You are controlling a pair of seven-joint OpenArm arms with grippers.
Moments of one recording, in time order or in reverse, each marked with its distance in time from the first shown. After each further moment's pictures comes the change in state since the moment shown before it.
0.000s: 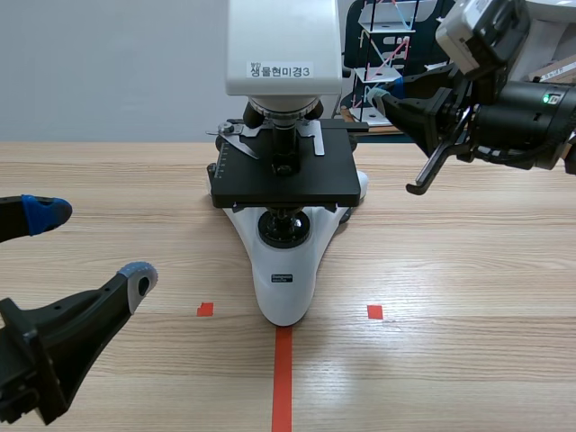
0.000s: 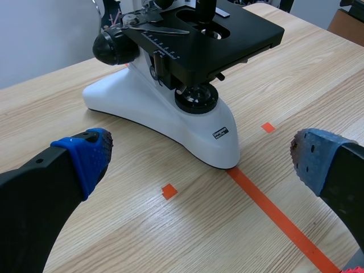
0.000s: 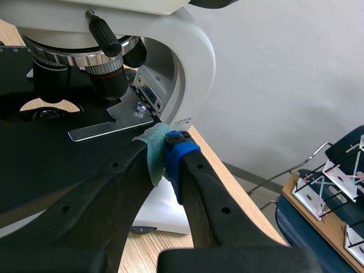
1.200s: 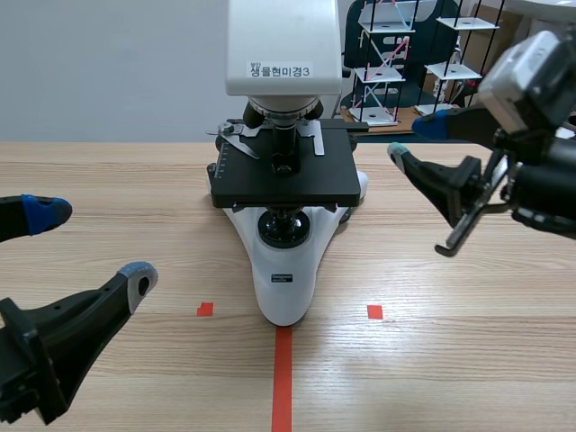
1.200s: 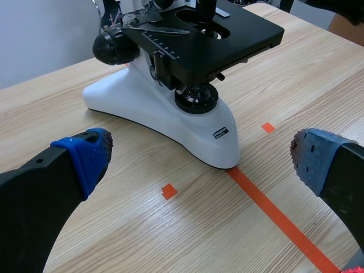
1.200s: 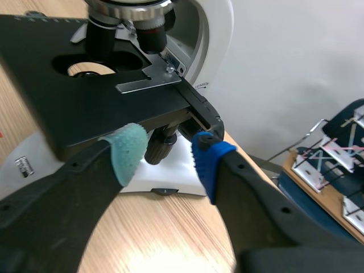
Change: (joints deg) left arm 0.0 0.0 0.0 0.0 0.0 0.0 0.0; right arm -18.7 1.4 7.7 11.9 0.0 -3.8 2.7
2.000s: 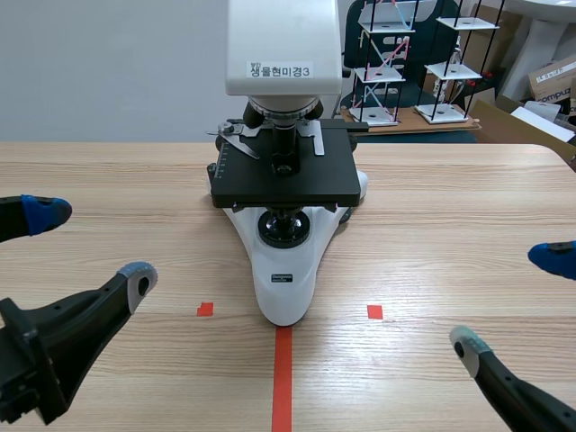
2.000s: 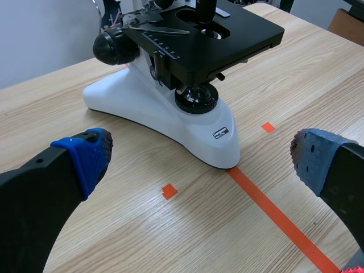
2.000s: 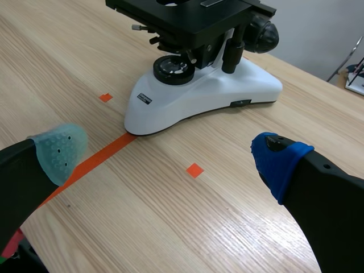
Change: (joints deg) left arm 0.0 0.0 0.0 0.0 0.0 0.0 0.0; right arm -43.5 0.5 15.6 13.5 11.6 -1.4 9.6
